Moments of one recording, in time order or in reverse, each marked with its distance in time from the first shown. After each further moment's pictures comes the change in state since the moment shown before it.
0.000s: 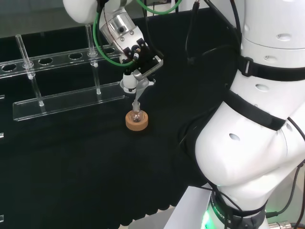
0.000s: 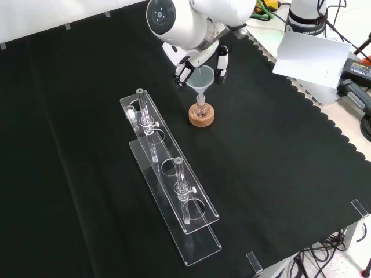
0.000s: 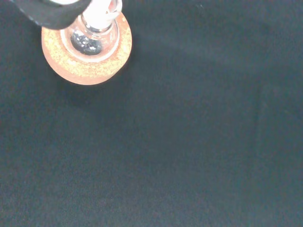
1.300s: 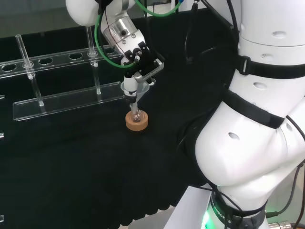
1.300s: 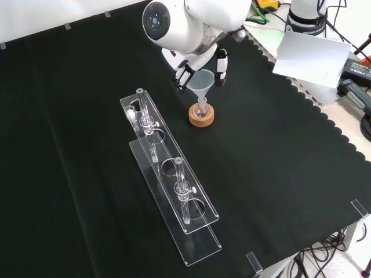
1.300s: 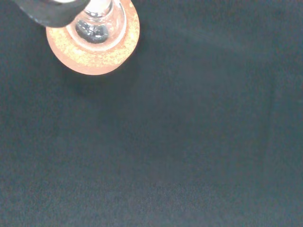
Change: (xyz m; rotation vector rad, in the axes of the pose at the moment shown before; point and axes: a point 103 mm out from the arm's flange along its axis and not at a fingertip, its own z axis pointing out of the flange) arm 0.003 0.008 0.008 0.036 0.018 -0.018
